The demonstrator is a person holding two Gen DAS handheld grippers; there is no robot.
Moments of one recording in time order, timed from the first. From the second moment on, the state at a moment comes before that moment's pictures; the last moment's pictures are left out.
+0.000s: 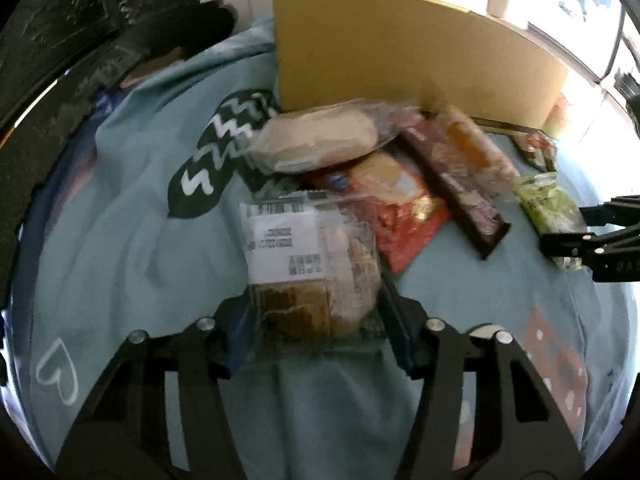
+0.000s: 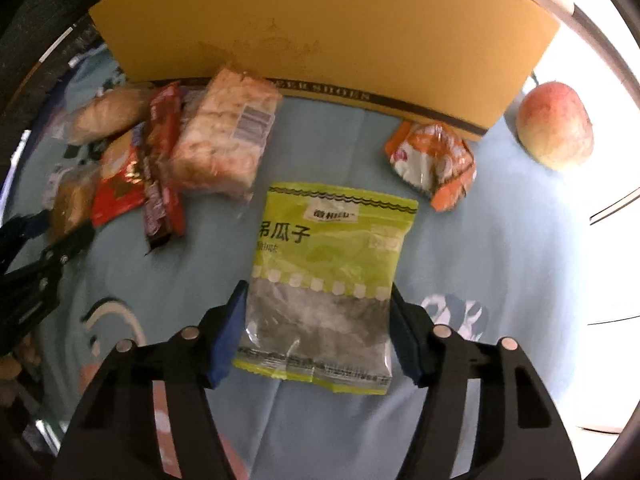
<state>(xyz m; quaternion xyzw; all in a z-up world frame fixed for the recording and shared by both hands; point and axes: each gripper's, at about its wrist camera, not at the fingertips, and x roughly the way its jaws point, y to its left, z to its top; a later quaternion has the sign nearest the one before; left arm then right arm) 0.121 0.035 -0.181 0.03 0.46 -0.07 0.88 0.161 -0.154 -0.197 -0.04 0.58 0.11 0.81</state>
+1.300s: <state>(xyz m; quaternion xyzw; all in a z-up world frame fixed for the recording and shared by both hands) 0.095 -0.024 0.028 0.01 0.31 -0.13 0.94 0.096 -0.229 0.035 0.04 0.38 0.15 0.91</state>
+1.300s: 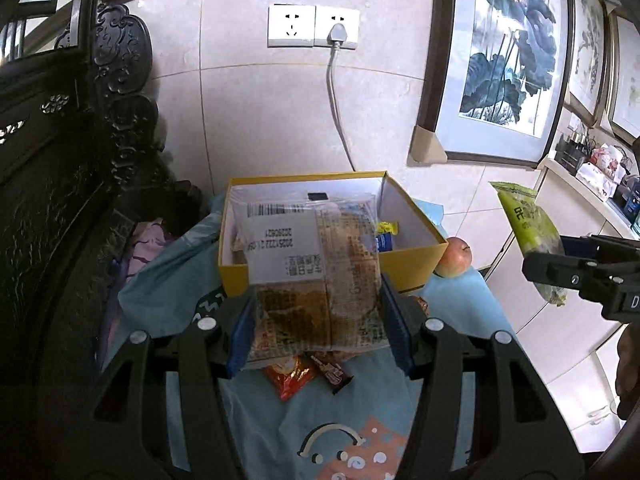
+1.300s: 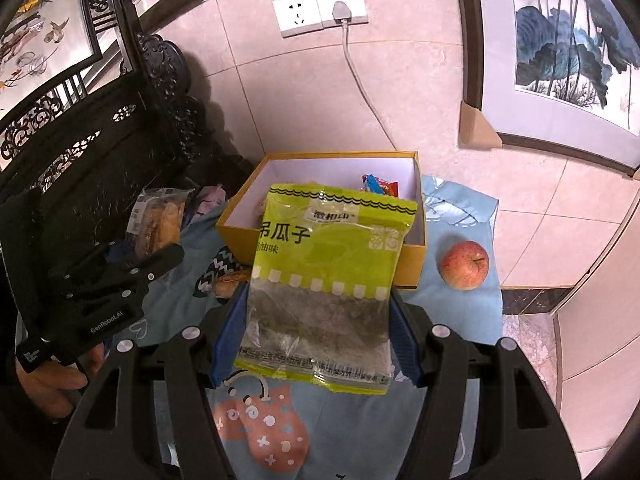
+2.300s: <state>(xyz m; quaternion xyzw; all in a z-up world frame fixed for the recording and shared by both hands) 0.266 -0.039 0.038 0.01 0.32 -0.09 0.94 0.270 -0.208 0.050 0.04 0.39 0.15 0.91</state>
